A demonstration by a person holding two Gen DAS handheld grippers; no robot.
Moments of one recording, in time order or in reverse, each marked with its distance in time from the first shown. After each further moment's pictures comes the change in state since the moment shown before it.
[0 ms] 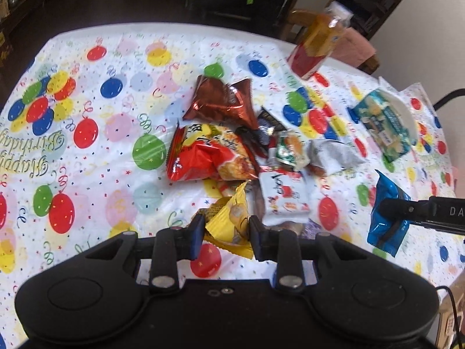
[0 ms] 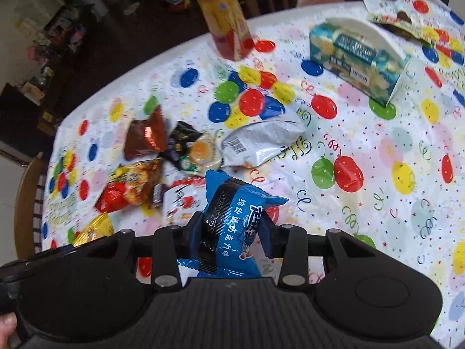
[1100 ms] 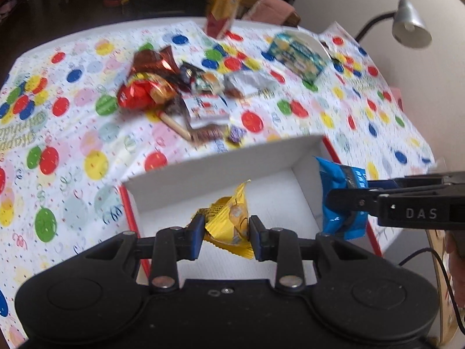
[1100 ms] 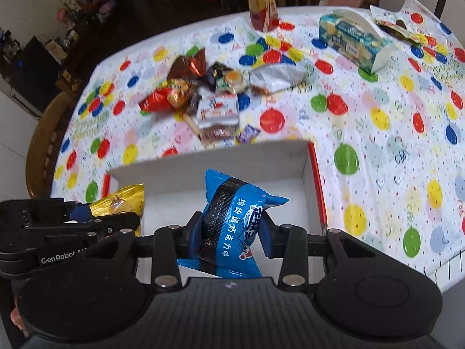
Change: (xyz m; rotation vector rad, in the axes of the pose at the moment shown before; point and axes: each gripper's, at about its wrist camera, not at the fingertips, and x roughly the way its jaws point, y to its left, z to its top) left arm -0.081 -0.043 -0.124 0.246 0.044 -0.122; right arm -0.080 0.020 -0.149 -0.163 0.019 -0.025
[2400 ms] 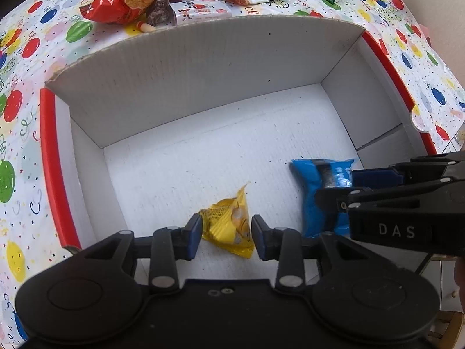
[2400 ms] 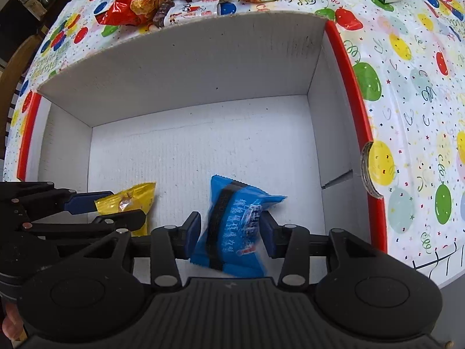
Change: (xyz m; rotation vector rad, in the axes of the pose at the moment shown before) left arm 0.093 -0.011 -0.042 0.033 0.207 0.086; right arm 0.094 -0.011 -0.038 -0.020 0.185 -0.067
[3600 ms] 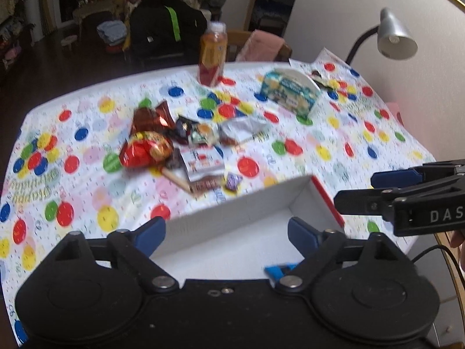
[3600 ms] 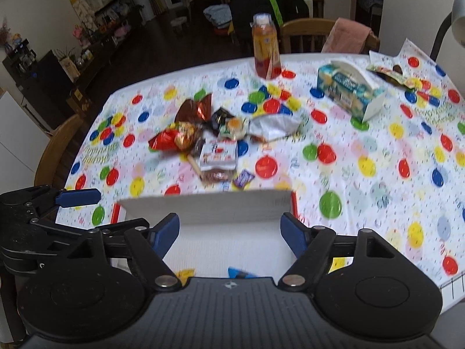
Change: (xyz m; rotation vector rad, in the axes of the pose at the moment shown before) left arm -0.137 -0.009 0.041 0.031 -0.392 0.013; right arm -0.154 -0.009 0.032 -0.036 -0.360 0.076
